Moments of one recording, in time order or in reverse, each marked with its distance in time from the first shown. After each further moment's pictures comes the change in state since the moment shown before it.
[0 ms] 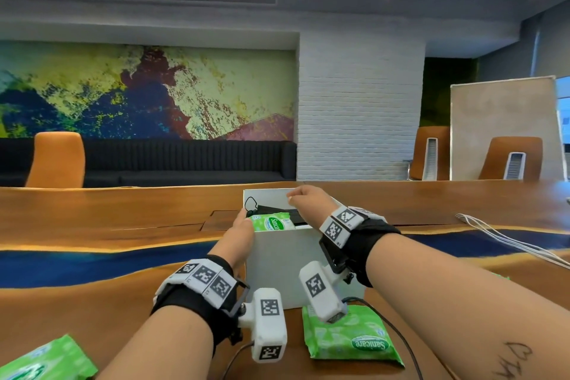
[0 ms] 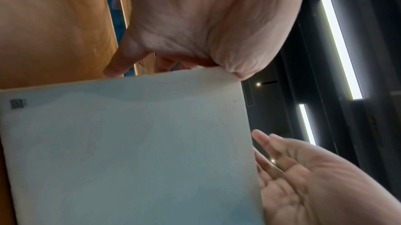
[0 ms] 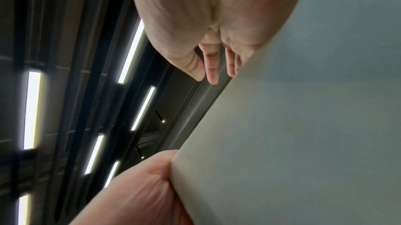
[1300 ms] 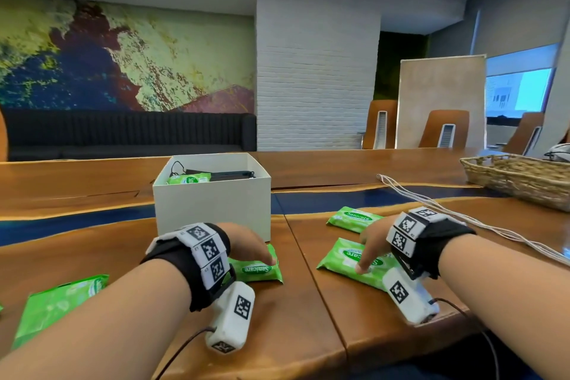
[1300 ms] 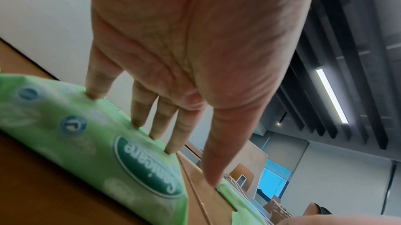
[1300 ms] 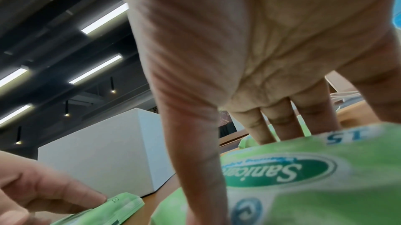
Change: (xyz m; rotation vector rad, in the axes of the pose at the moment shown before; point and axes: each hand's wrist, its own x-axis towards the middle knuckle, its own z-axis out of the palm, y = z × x) left_hand -0.083 -0.015 0.133 1.344 -0.547 0.046; right_hand -0.137 0.178 -0.168 -0.978 -0.553 0.460
